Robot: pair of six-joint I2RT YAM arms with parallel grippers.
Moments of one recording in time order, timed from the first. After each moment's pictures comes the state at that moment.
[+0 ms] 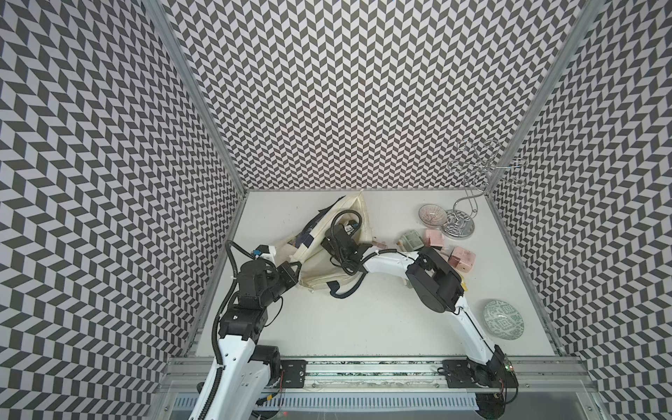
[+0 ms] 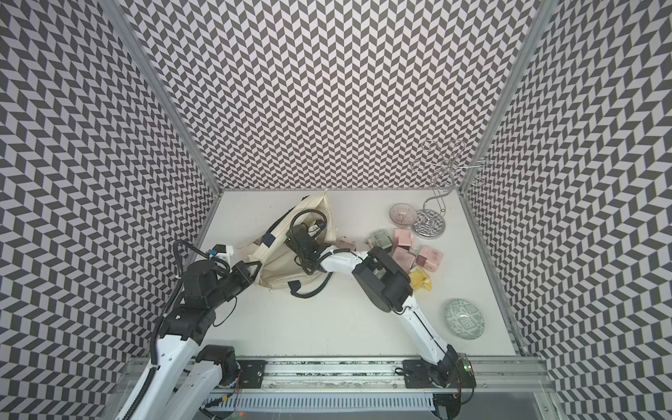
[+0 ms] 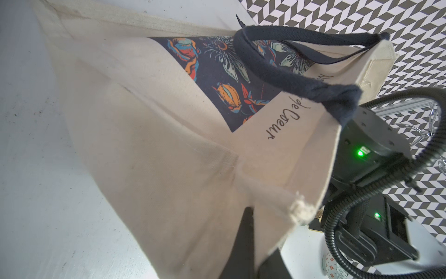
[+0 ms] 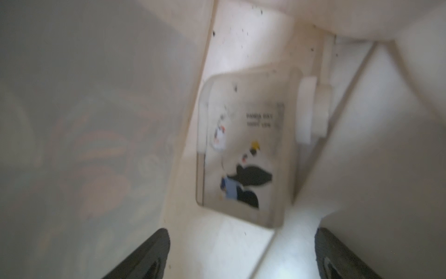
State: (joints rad) left arm -0.09 0.60 0.51 -0.38 0.35 -0.77; right arm 0.87 2.36 1.75 0.03 0.27 1.38
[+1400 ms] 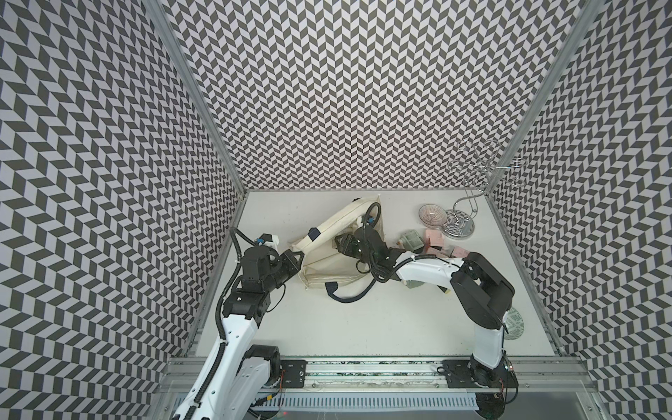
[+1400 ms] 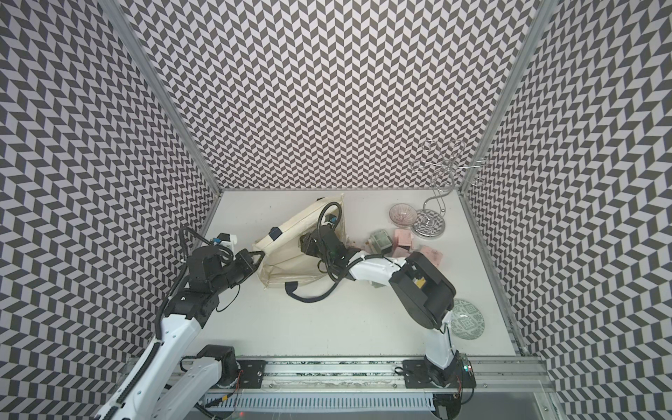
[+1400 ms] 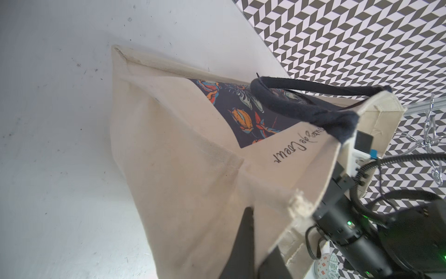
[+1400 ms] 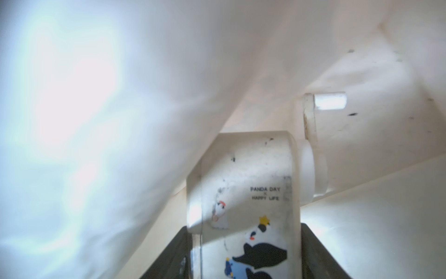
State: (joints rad) left arm -0.09 0.80 0.61 -0.29 0.34 -0.79; right arm 0.84 1.91 1.24 0.20 0.10 0.88
